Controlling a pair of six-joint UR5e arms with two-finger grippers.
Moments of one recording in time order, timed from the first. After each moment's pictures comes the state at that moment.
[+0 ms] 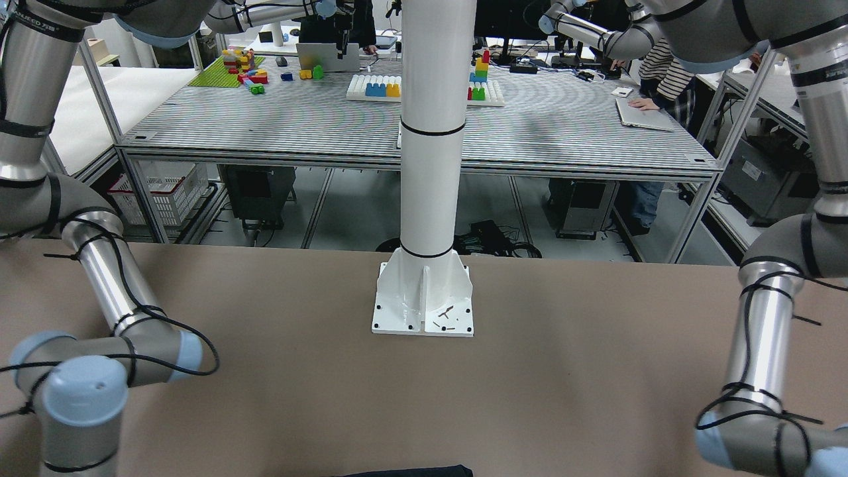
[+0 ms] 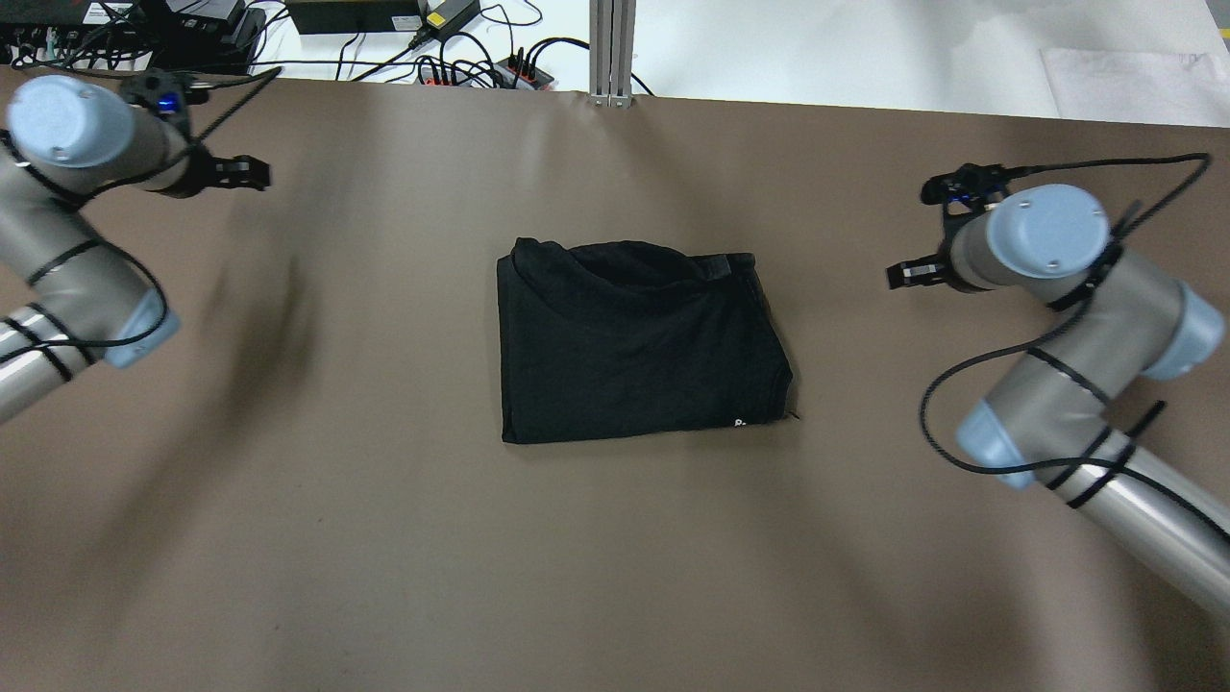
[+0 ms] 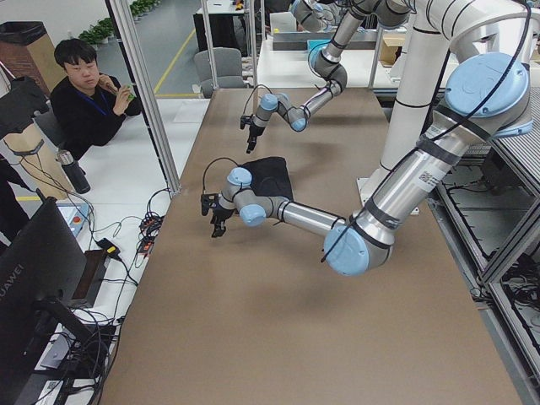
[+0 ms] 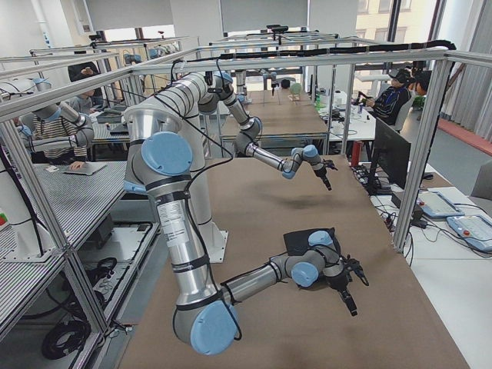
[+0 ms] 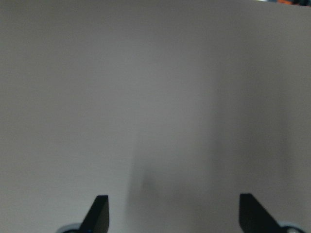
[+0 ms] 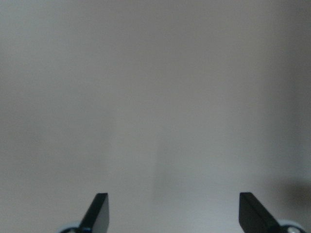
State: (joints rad) left arm -1.06 -2.04 -1.26 -2.20 -1.80 -0.95; right arm 0.94 -1.21 1.58 -1.24 1.70 0.71
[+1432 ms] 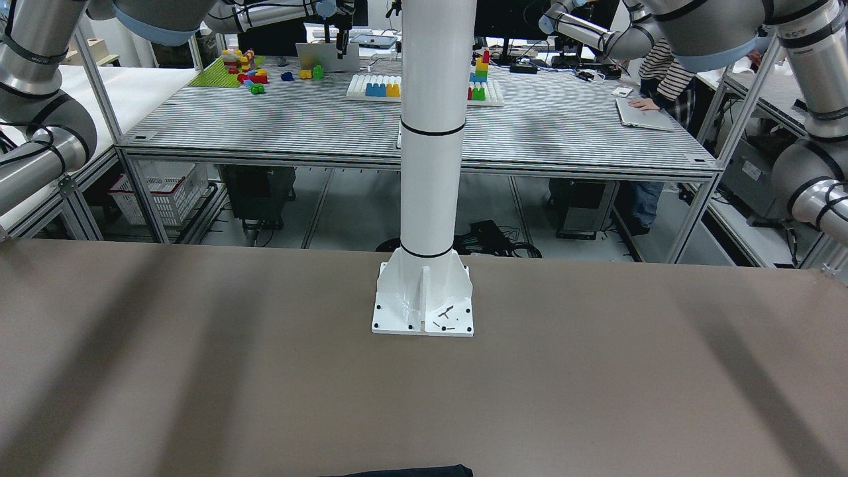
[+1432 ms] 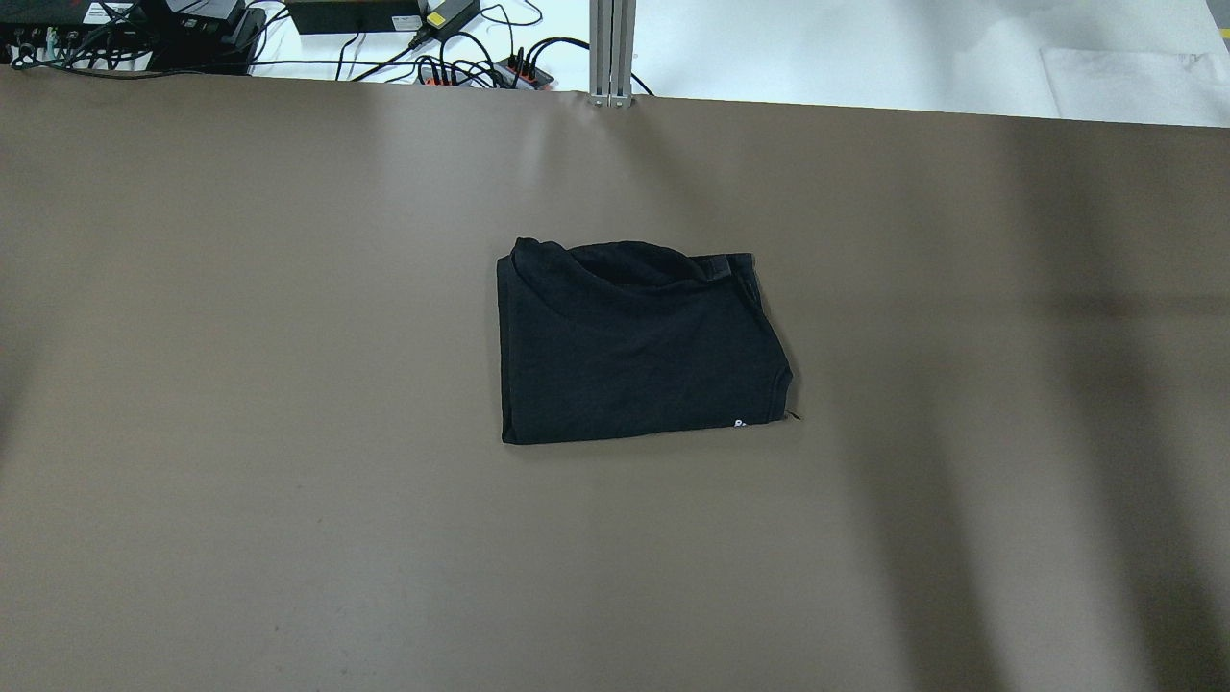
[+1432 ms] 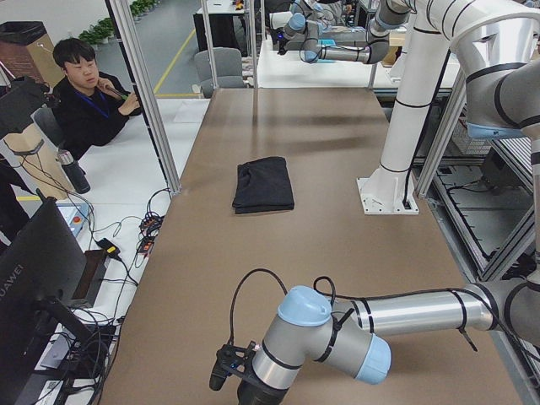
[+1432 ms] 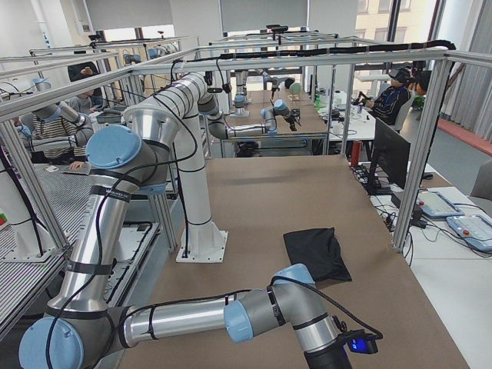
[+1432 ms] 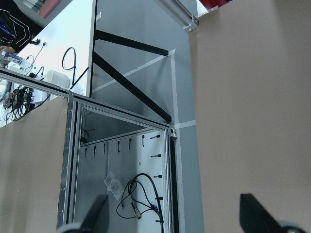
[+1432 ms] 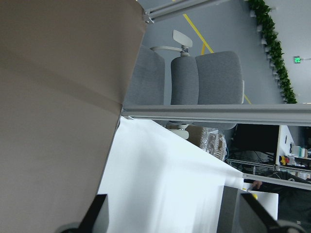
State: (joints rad) left arm -1.74 -1.57 -1.53 -2.07 -1.72 0.08; right arm 1.62 -1.70 1.88 -1.34 1.49 -0.29
